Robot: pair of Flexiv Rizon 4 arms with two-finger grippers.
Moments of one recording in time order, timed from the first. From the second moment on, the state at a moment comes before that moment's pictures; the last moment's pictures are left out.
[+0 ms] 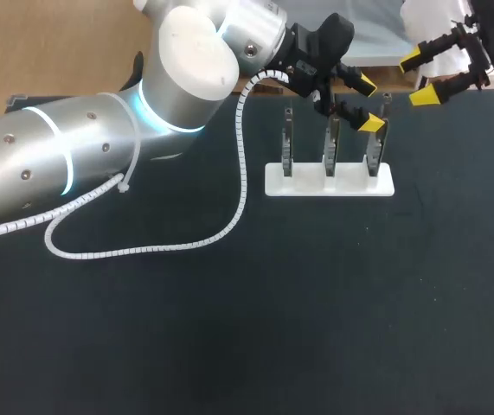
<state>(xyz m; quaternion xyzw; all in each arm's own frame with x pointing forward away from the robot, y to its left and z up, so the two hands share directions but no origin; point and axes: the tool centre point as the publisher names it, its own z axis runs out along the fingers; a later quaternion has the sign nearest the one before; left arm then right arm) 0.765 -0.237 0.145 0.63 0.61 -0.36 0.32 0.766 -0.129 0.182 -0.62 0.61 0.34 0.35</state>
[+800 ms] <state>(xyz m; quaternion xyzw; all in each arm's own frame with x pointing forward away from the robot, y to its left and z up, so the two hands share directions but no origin) 0.765 -0.237 0.145 0.63 0.61 -0.36 0.32 0.771 -0.101 0.184 -0.63 0.60 0.32 0.36</state>
